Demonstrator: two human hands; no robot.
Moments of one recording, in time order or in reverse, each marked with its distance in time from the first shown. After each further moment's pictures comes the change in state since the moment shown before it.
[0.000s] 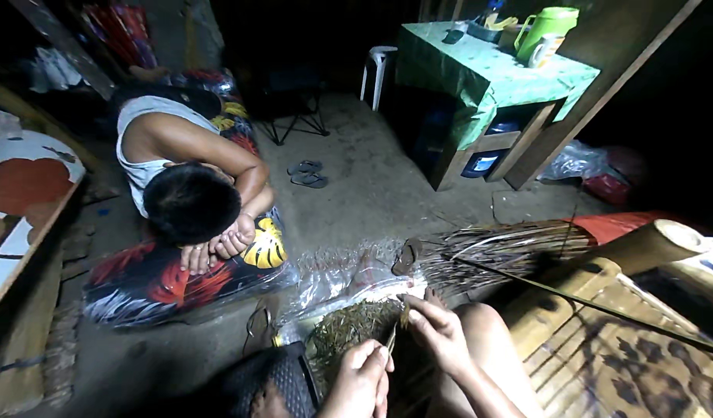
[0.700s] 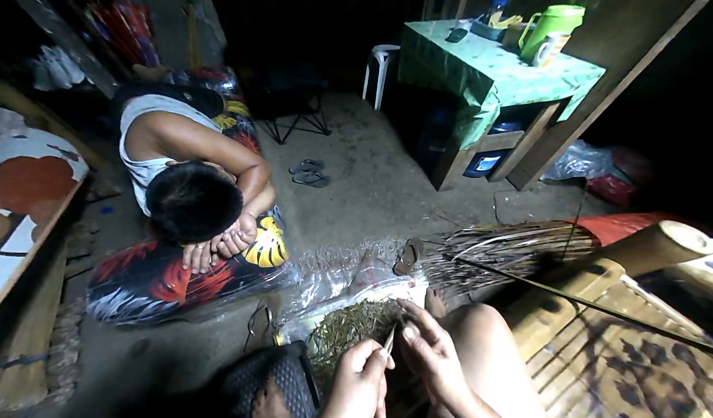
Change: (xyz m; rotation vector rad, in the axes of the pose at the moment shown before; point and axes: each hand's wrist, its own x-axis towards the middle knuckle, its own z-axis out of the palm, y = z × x) left_hand -0.002 -0.002 0.000 0.113 0.070 0.023; right_hand -0.023 -0.015 0.024 0.270 0.038 0.295
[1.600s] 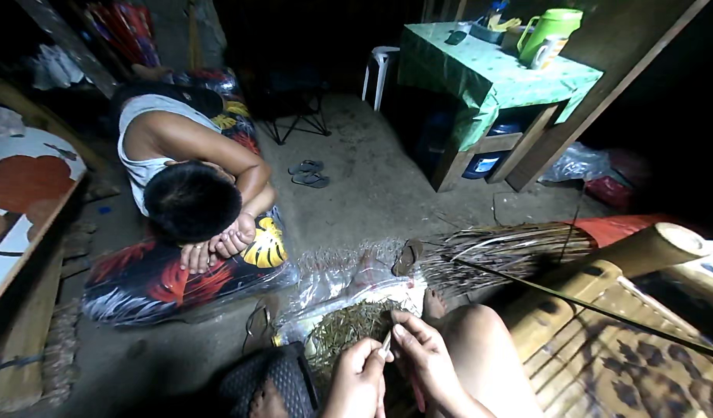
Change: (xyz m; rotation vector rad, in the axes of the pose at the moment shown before) left_hand 0.002 -0.003 0.001 0.042 0.033 0.037; right_hand 0.003 -0.010 0.016 0.117 -0.006 0.103
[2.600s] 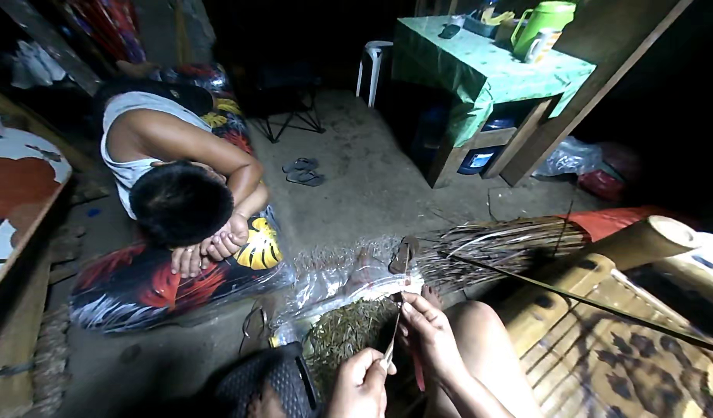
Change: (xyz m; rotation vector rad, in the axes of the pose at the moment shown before) left_hand -0.005 0.002 0.003 0.009 -0.044 -0.021; right_hand 0.024 -0.009 -0.012 0.097 0.116 0.063
